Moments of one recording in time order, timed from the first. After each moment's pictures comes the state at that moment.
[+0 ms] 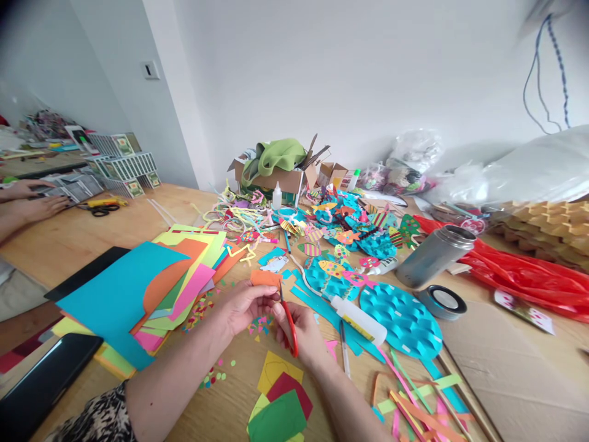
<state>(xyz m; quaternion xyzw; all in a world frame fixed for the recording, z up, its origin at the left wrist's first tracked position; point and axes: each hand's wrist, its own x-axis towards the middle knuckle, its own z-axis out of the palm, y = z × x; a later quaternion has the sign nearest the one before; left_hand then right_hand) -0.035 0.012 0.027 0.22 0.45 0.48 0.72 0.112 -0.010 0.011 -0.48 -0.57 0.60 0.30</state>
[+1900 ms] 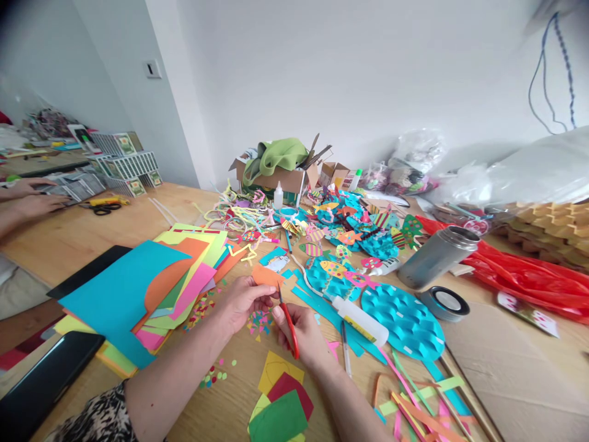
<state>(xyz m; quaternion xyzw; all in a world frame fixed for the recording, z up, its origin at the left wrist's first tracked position) -0.038 0.012 0.031 0.31 0.50 0.48 0.65 0.114 -0.008 0.004 -0.46 -0.59 0.60 0.29</state>
